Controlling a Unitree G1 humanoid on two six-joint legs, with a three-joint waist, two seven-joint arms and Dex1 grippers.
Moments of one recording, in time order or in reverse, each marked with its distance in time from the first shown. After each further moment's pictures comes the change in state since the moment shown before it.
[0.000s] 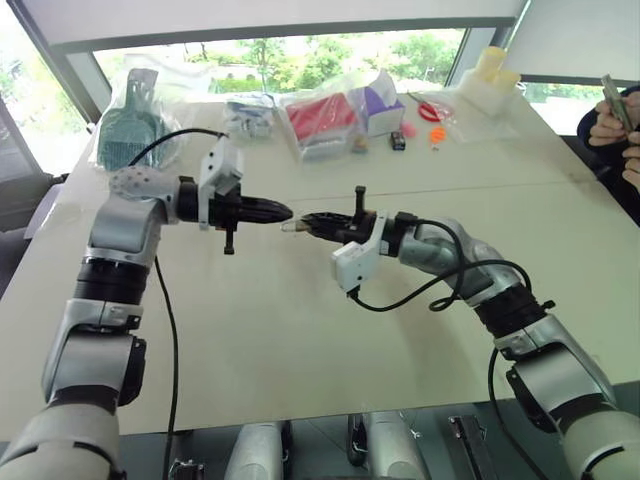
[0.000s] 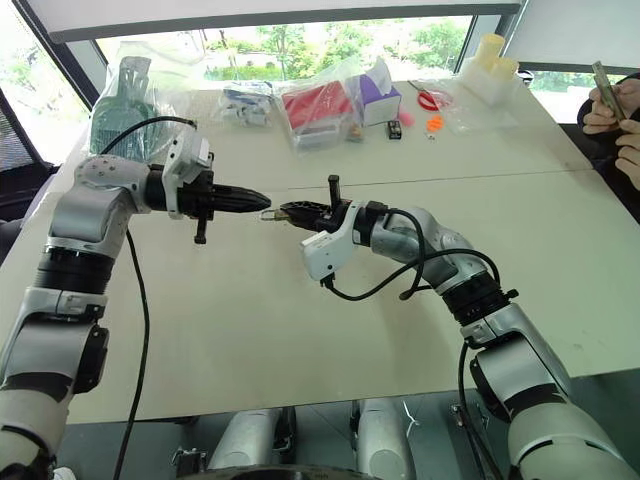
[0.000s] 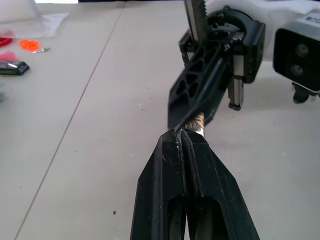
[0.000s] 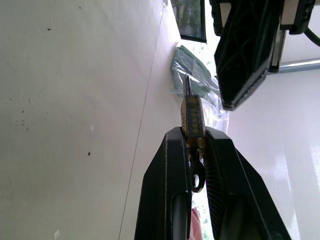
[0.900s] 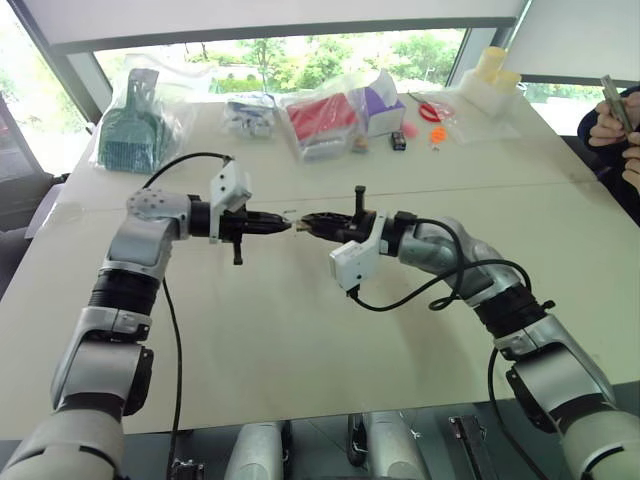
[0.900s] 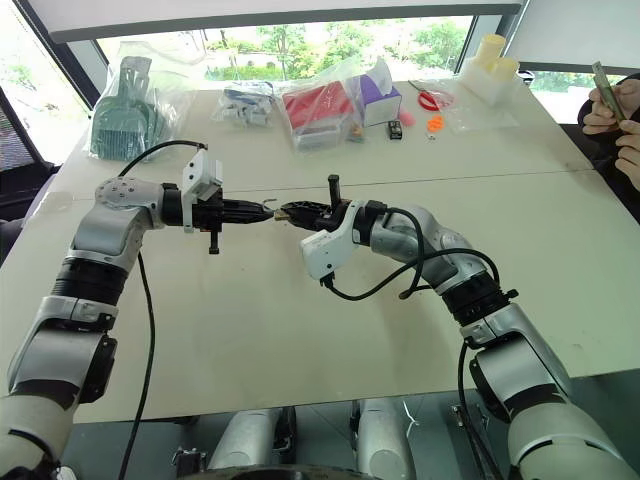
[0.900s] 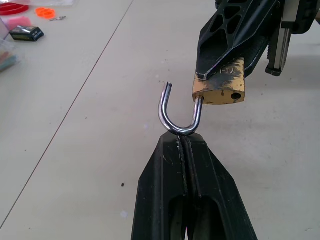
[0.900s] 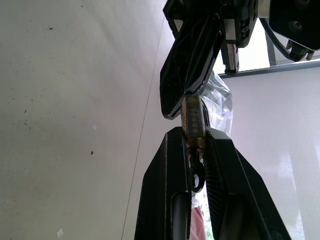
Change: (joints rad) left arm 0.024 -0.026 -0.034 0.128 0.052 -0.137 0.108; right arm 0.001 0.002 0.000 -0.010 0.010 0.022 0.026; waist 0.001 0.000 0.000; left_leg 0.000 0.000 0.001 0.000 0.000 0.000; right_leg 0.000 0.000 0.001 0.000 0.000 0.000
